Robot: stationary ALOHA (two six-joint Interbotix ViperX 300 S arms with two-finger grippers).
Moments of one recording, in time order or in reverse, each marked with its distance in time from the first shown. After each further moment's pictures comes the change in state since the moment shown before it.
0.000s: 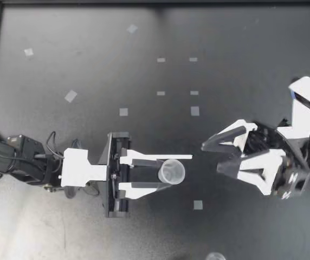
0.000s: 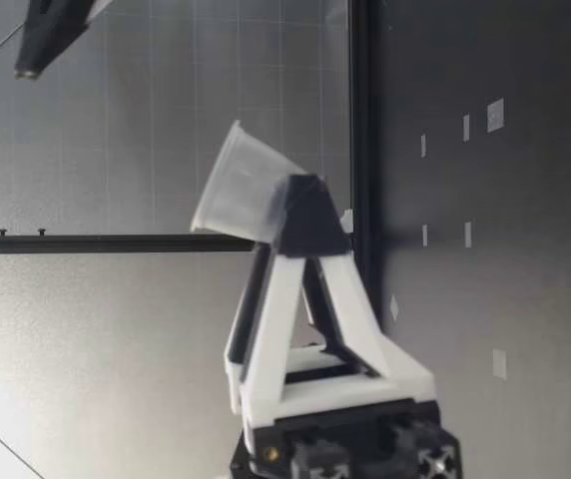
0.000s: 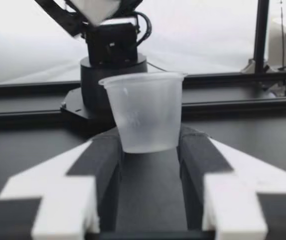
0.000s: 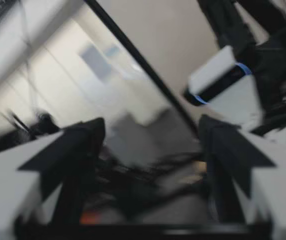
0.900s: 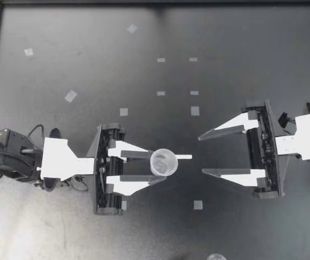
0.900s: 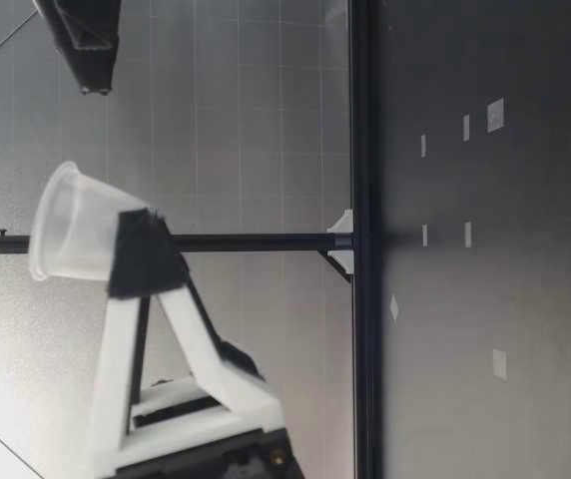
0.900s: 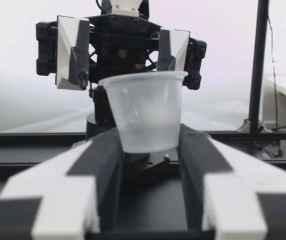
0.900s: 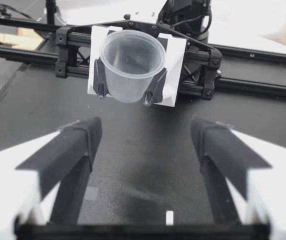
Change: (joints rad) left arm 0.000 -0.107 0.025 0.000 -0.049 -0.020; right arm -0.025 -0.123 -0.060 0.074 0.517 -0.765
